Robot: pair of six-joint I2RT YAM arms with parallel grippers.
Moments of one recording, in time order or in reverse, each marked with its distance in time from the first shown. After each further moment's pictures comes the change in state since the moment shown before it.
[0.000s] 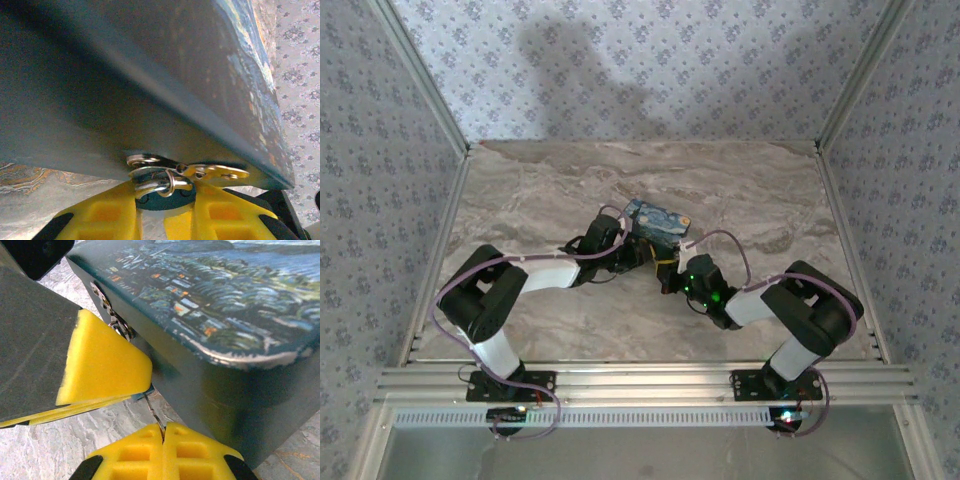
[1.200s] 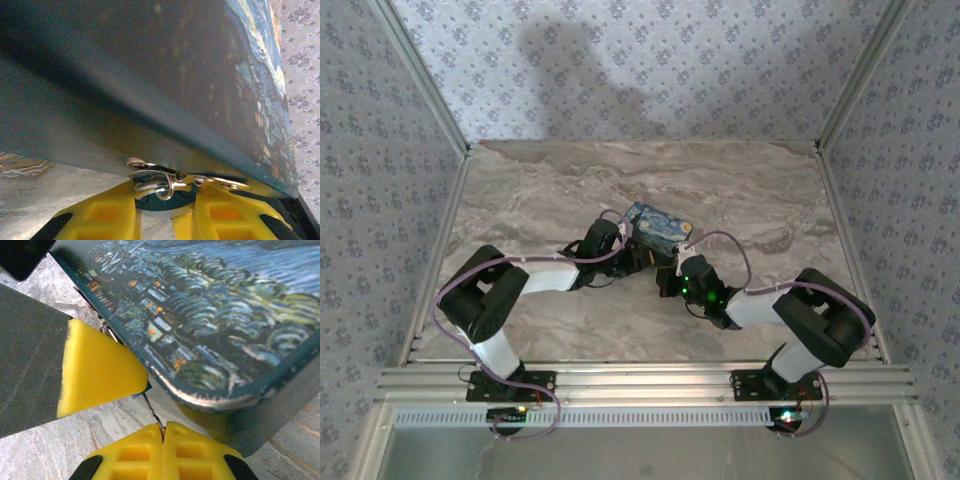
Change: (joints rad) left arm 0.003 0.000 -0.039 0.022 0.030 0.041; right arm 0.048 -0.073 0.032 -0.206 0.039 0.118
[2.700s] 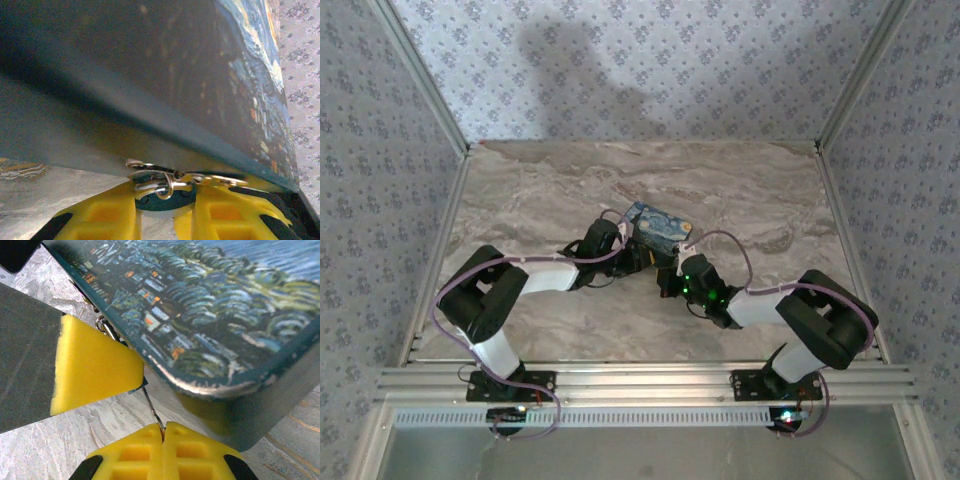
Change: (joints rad) left arm 0.002 -0.002 0.000 -0.001 0.009 0.026; right arm -0.006 -0.022 0.004 -0.047 -0.015 -0.006
